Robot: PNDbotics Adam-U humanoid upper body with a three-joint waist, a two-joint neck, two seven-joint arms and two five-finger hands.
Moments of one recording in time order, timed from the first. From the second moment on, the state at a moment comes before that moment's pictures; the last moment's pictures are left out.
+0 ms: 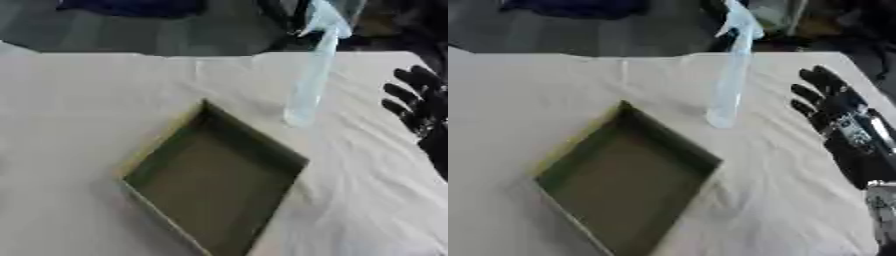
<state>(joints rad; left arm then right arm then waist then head) -0.28 0.40 0.28 -1.97 0.38 0.12 -0.14 0.00 -0.40 -0.23 -1.98 -0.47 -0.06 0.33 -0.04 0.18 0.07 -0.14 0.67</state>
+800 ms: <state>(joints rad) -0.27 0.41 0.28 -1.97 0.38 0.11 -0.15 -0.03 -0.70 -0.18 -1.96 -0.37 -0.04 0.24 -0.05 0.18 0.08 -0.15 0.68</state>
